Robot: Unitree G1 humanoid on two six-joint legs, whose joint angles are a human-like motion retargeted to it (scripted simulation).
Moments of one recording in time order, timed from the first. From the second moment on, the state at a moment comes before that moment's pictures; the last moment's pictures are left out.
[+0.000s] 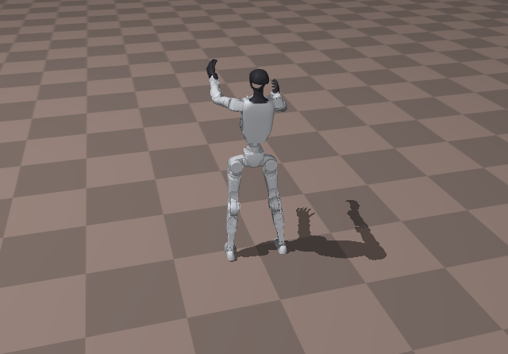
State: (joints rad) left arm -1.22 0.70 -0.50 0.86 -0.49 -0.07 0.21; right arm -0.90 -0.52 0.34 0.85 0.60 -0.01 -0.40; waist 0.02 0.01 -0.04; left_leg 0.20 0.04 -0.09 0.06 -0.21 -0.21; right_leg 0.16 -0.17 -0.02 0.11 -0.12 0.22
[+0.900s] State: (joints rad) left arm -0.26 0.43 -0.25 0.95 -0.36 -0.12 0.33; right arm -2.02 -0.94 1.00 0.75 1.10 -0.16 -0.46; waist 0.09 -0.06 -0.03; left_leg 0.19 0.06 -0.07 0.05 -0.20 -0.24; right_leg 0.14 -0.16 0.00 0.08 -0.09 0.25
